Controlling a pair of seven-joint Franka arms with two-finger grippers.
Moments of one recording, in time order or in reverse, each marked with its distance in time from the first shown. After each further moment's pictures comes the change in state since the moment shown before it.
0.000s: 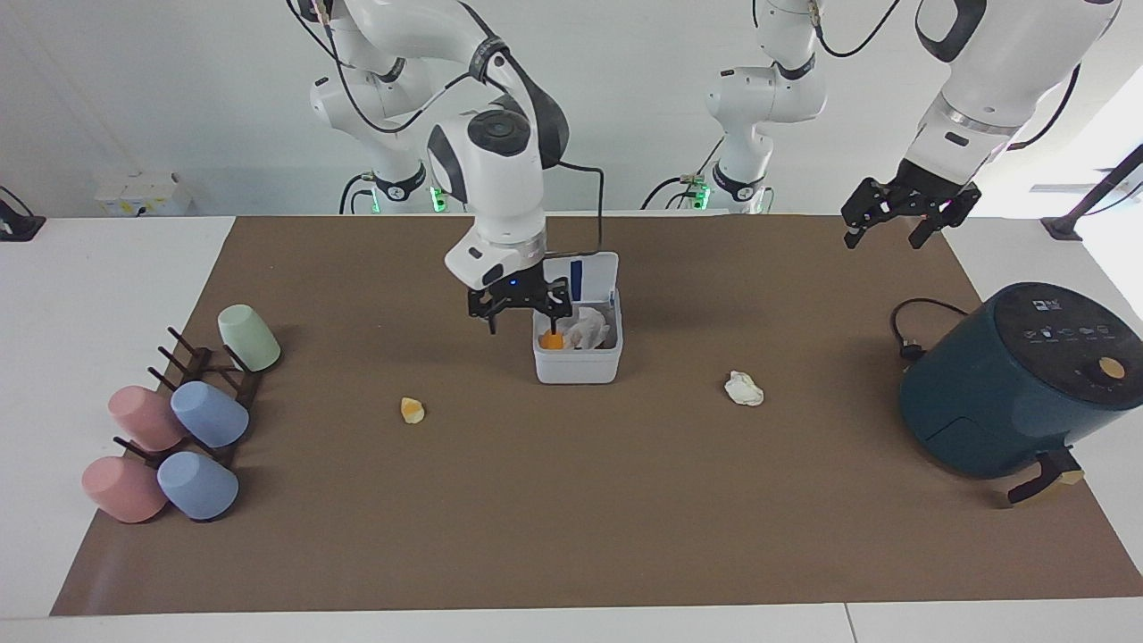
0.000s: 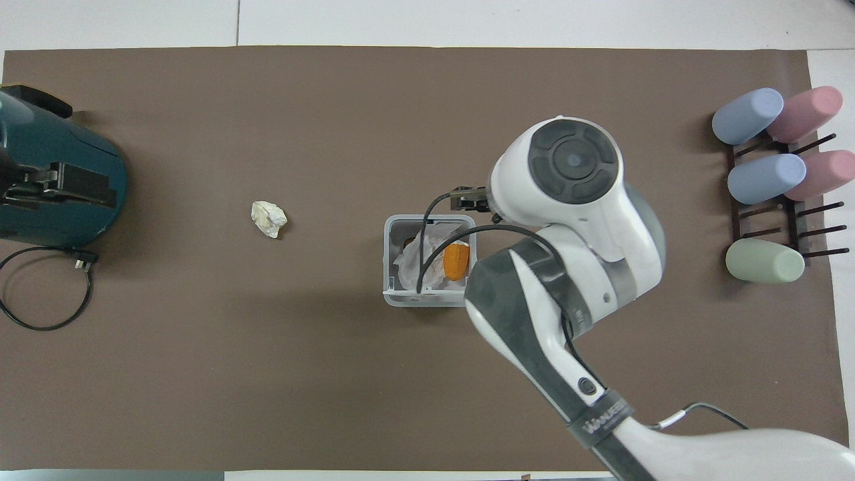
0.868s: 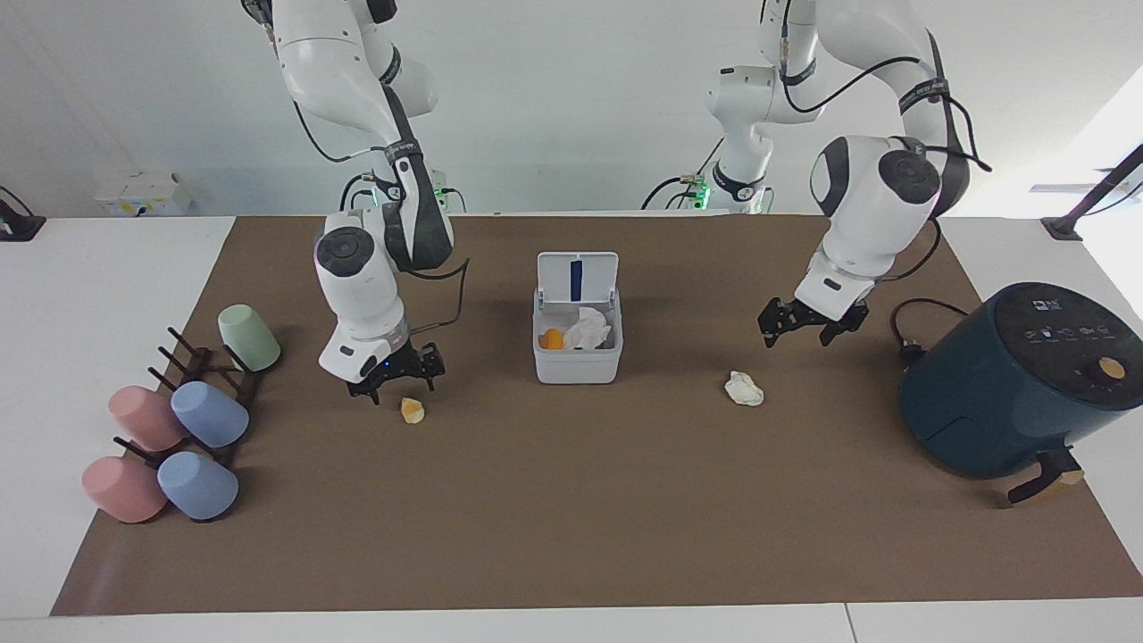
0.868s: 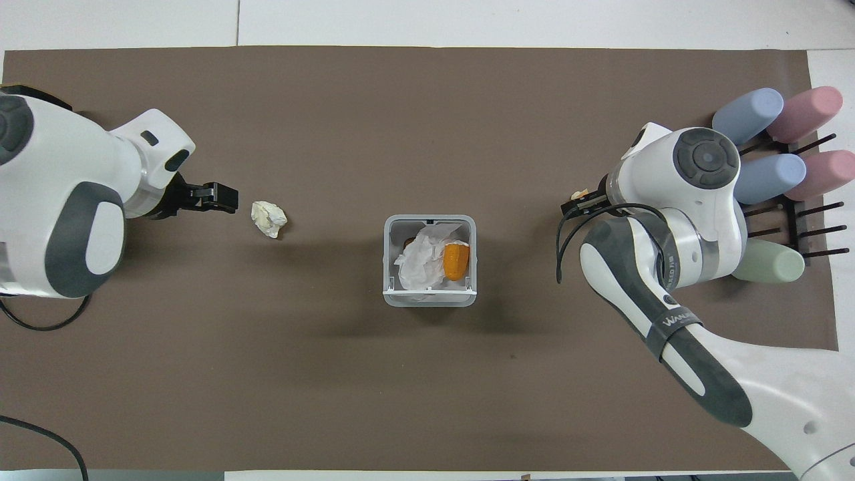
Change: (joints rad) left arm -0.101 0.135 -0.023 -0.387 0.000 0.540 -0.142; right arm -0.268 0.071 0.007 -0.288 -0.001 0.324 -0.509
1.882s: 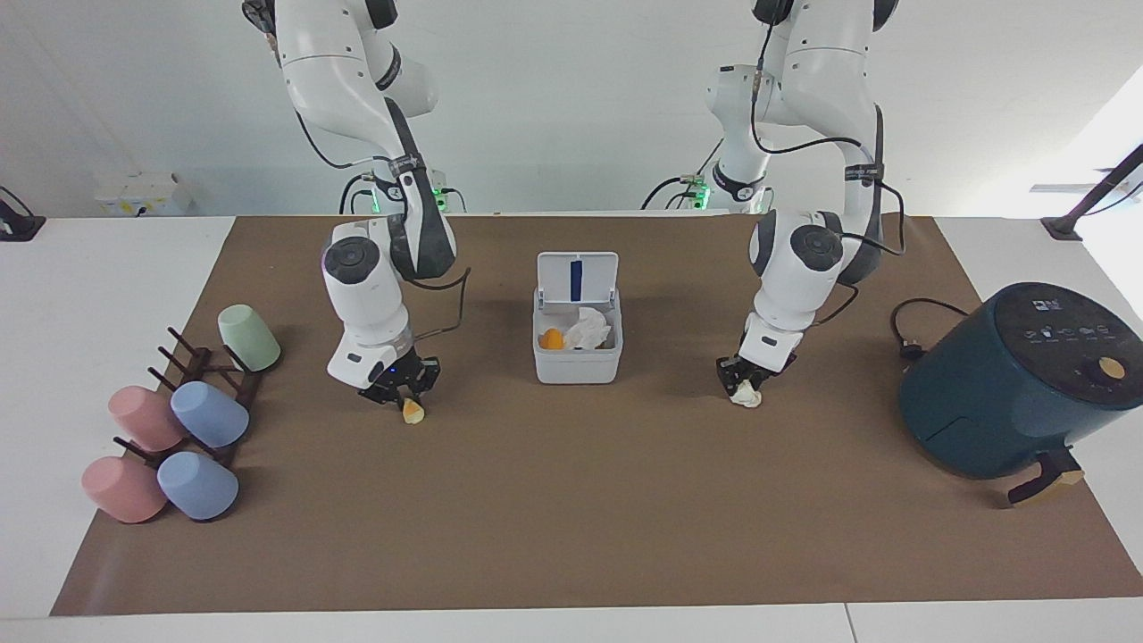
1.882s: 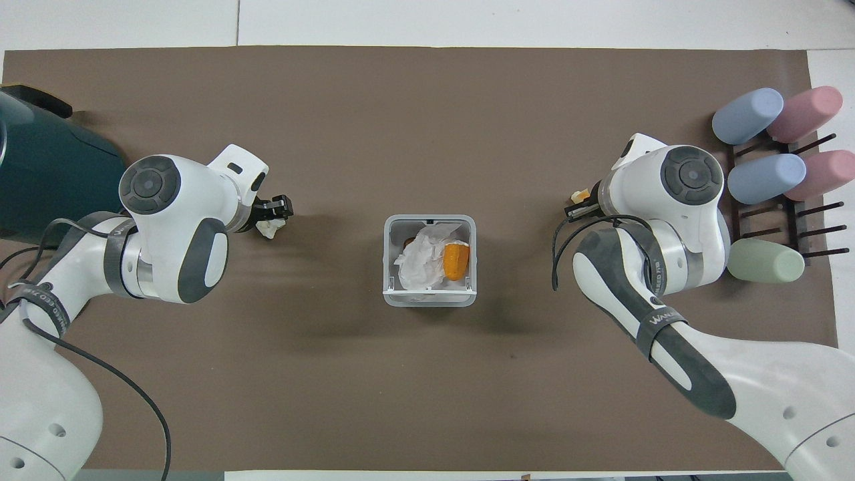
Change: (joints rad) left arm -0.074 0.120 -0.003 -0.118 0.000 0.322 -0.266; right arm -0.003 0.017 -0.003 -0.030 0.000 0.071 -0.040
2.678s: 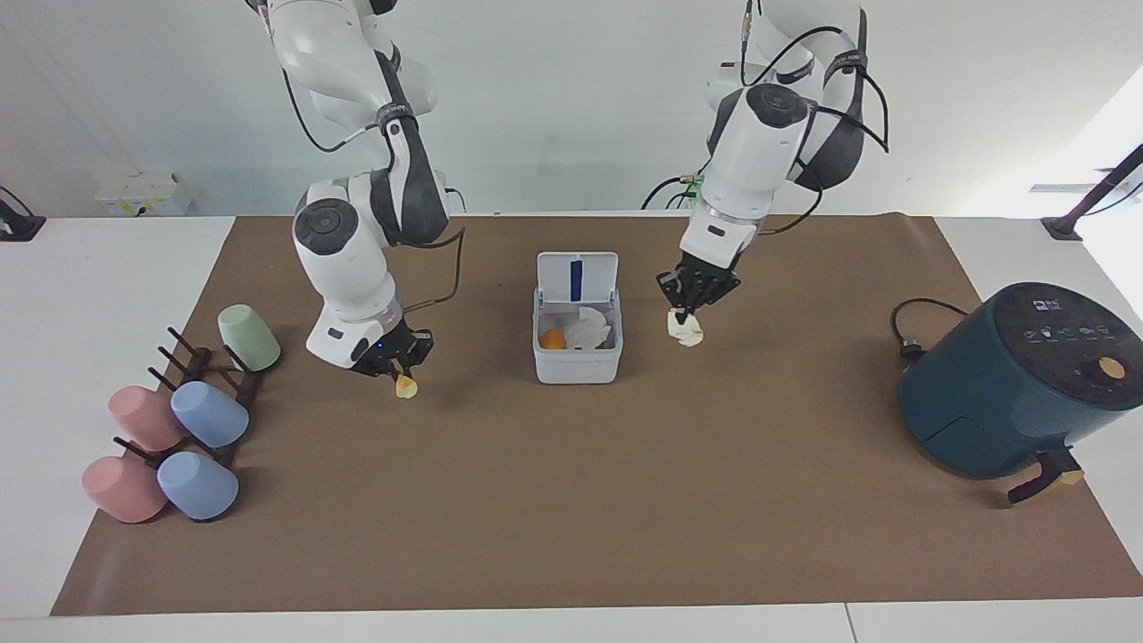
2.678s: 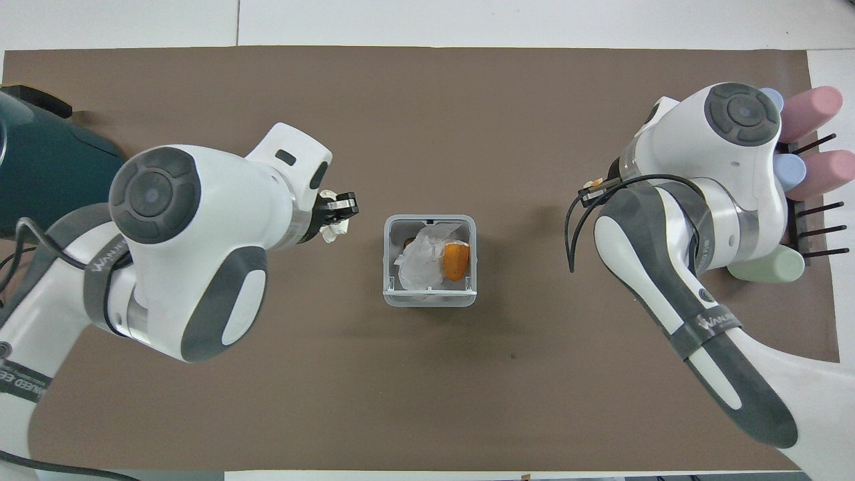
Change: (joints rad) left arm -0.226 -0.196 -0.030 0.171 -0.085 -0.279 -0.177; right arm 0.002 -0.078 0.008 0.216 0.068 -0.401 0.000
